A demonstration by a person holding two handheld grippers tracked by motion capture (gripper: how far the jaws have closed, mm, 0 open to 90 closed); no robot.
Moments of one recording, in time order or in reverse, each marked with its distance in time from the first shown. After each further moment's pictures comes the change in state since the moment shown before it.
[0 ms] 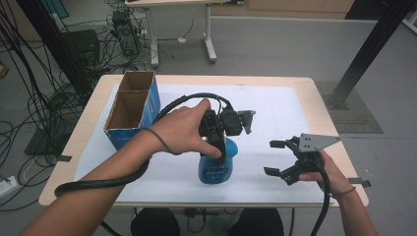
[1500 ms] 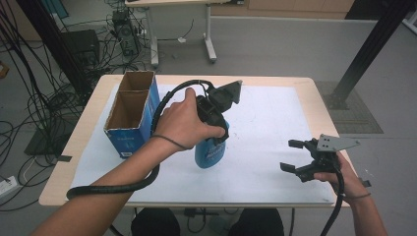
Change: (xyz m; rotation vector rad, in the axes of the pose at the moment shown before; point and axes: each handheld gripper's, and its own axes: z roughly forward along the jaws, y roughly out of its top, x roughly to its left) left arm 0.018 -0.013 -0.008 -0.077 0.097 -0.546; right arm 0.000 -0.028 -0.032 -0.012 -0.124 0.074
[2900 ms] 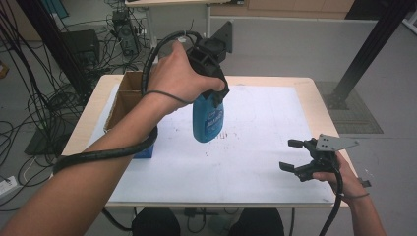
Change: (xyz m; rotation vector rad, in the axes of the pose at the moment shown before) left arm 0.033 0.014 -0.088 -0.085 -0.017 -0.157; right arm 0.001 -0.001 0.002 -0.007 -0.007 0.000
